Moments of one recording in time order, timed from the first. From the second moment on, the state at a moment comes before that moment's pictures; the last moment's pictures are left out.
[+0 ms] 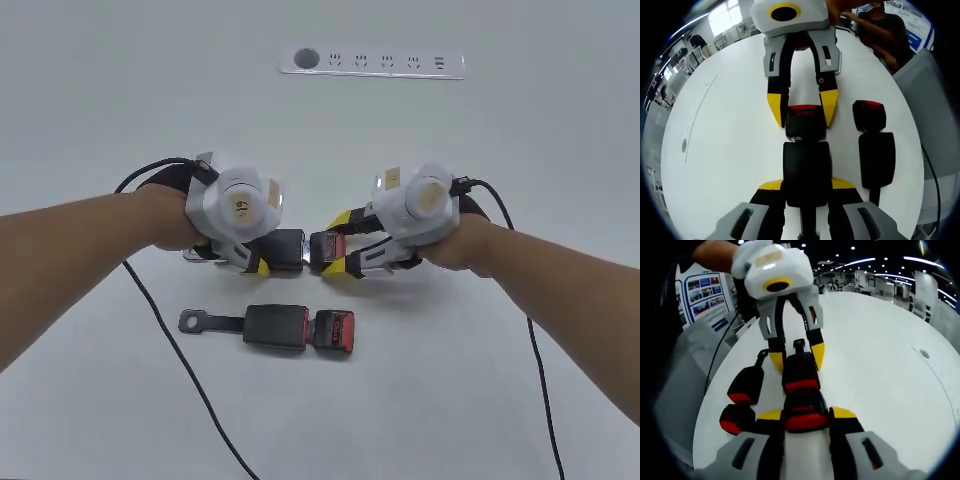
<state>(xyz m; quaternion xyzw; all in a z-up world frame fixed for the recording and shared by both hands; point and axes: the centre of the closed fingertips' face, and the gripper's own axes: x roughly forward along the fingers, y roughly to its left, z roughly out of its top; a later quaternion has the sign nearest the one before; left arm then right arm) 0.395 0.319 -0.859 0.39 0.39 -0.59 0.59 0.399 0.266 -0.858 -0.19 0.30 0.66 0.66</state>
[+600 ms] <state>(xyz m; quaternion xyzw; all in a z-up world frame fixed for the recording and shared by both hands) 0.394 0.320 -0.858 0.39 0.39 -0.59 0.59 0.398 0.265 -0.858 -0.20 0.31 0.65 0.66</state>
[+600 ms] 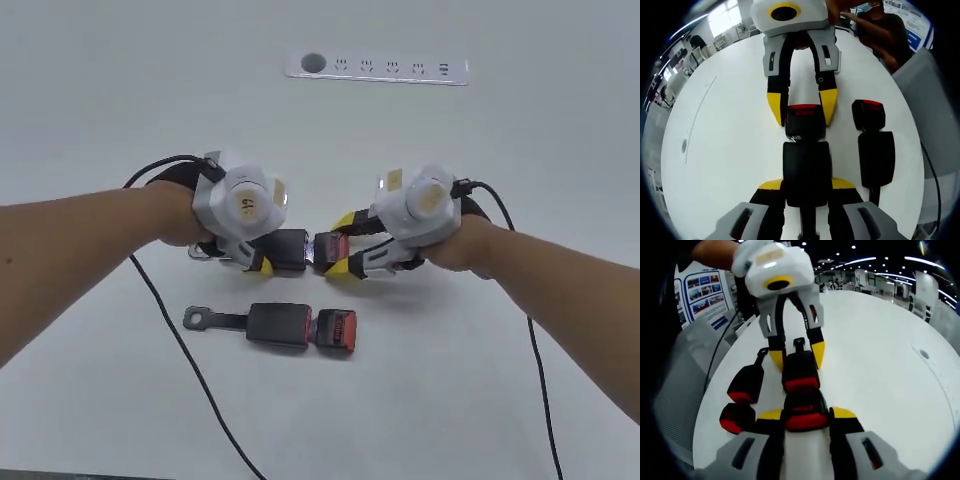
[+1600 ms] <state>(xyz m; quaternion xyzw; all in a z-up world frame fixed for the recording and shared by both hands) 0.395 0.319 -0.857 0.38 0.39 -0.59 0.60 0.394 0.219 -0.857 -0.20 0.31 0.63 0.68</state>
